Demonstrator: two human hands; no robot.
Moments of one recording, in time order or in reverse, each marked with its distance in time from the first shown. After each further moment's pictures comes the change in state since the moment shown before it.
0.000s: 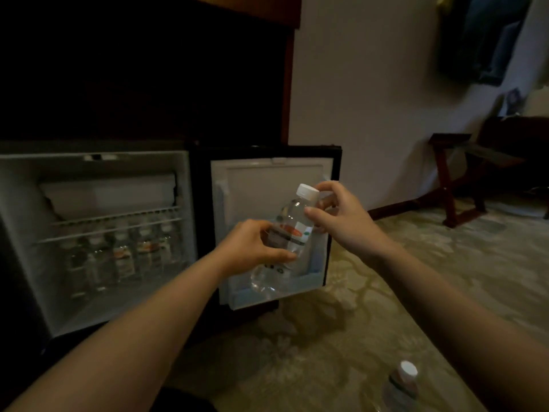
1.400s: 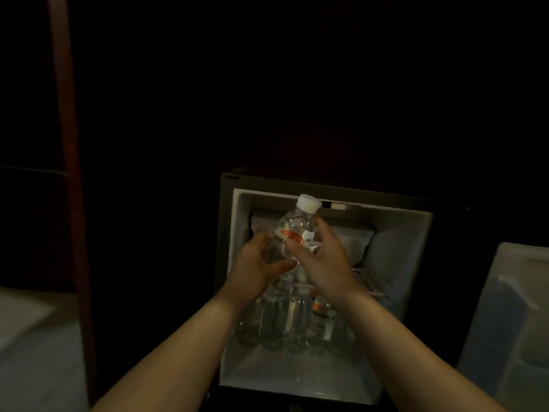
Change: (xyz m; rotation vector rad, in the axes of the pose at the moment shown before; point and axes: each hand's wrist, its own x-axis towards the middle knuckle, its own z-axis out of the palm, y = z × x) left_hand -0.068 -0.219 -0.282 -0.049 0.801 -0.085; right_hand 0.167 -0.090 0.402 0.420 -0.302 -0.236
